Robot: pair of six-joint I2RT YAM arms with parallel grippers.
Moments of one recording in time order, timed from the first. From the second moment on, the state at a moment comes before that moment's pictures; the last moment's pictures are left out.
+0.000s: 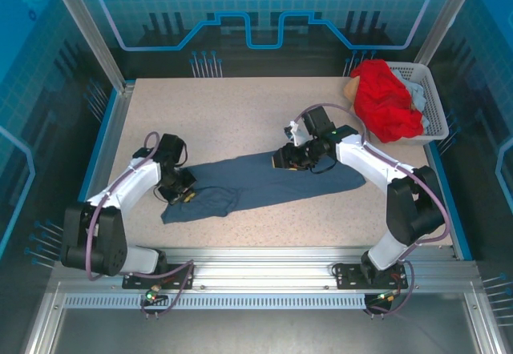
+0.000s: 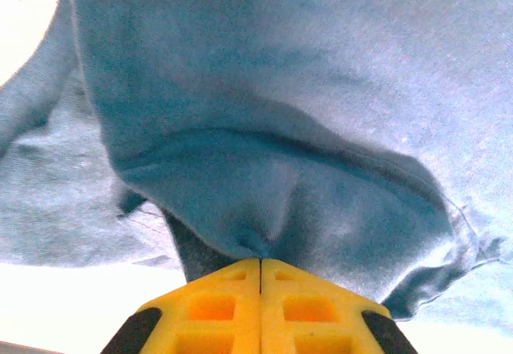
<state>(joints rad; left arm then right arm) -0.12 1.38 0.88 -0.94 0.18 -0.90 0.44 1.63 1.19 -0.63 -0.61 0.39</state>
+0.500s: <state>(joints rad) -0.09 1.64 1.13 -1.00 0.04 -0.76 0.44 1.63 1.19 -0.63 -0.62 0.39</state>
